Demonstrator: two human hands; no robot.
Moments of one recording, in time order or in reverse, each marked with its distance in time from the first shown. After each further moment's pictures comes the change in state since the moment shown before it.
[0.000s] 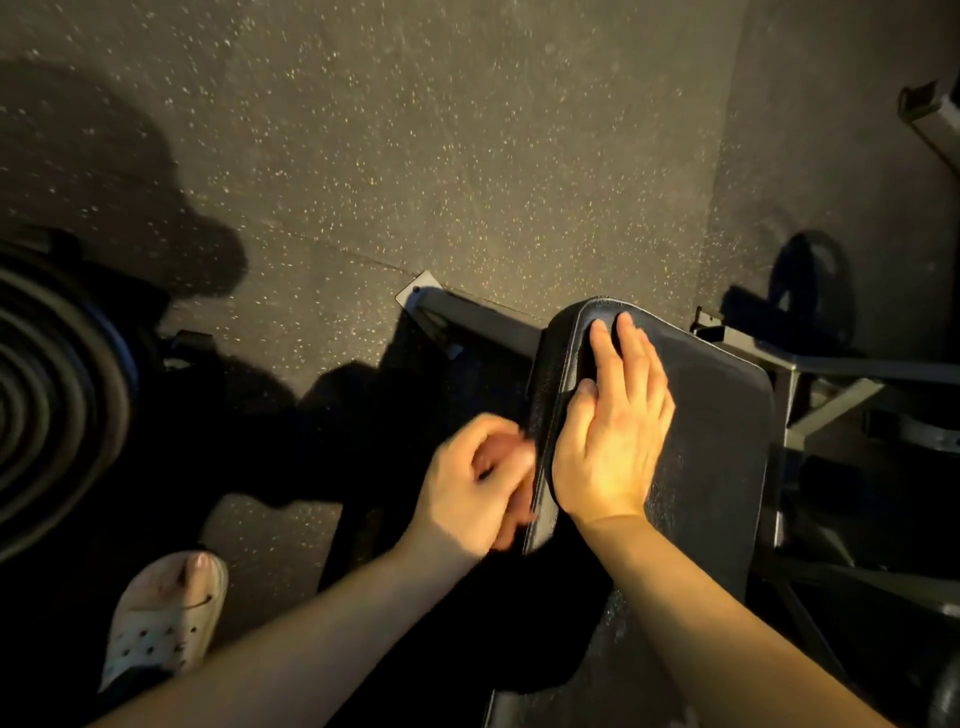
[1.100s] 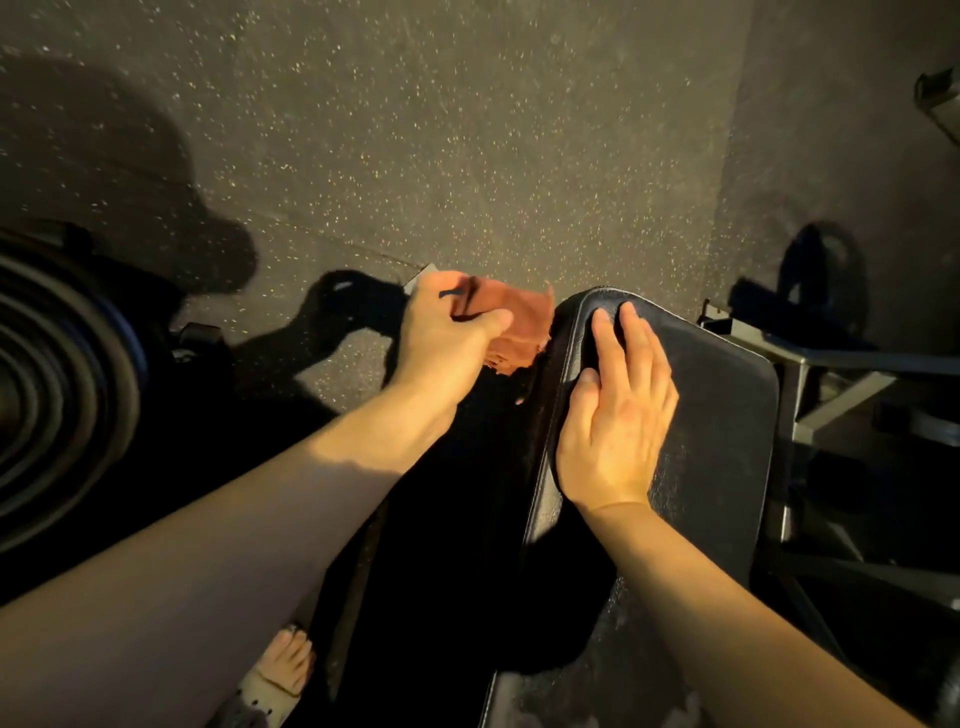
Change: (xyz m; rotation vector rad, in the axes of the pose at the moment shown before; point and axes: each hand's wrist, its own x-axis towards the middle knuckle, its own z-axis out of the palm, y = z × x) left_hand 0.081 0.054 -0.019 -0.008 0.271 0.052; right_hand -0.001 0.001 0.000 0.043 0.005 0.000
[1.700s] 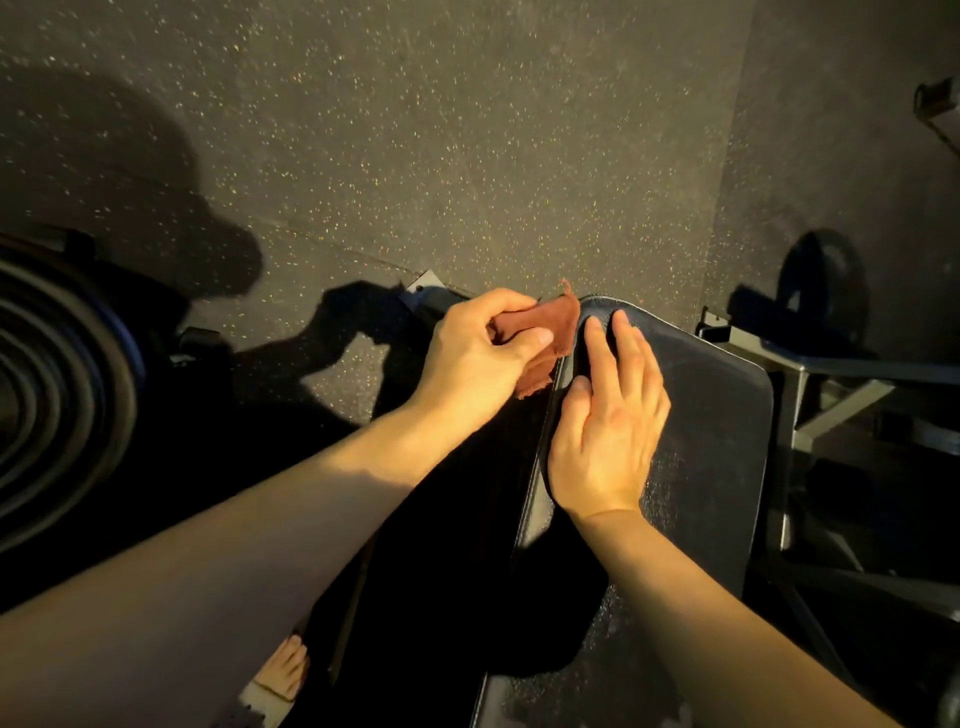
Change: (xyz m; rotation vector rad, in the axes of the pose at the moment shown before) left_hand -0.010 0.003 0.016 0.222 -0.171 0.212; right_hand 0.001 0.001 0.000 -0.021 -0.006 -0.009
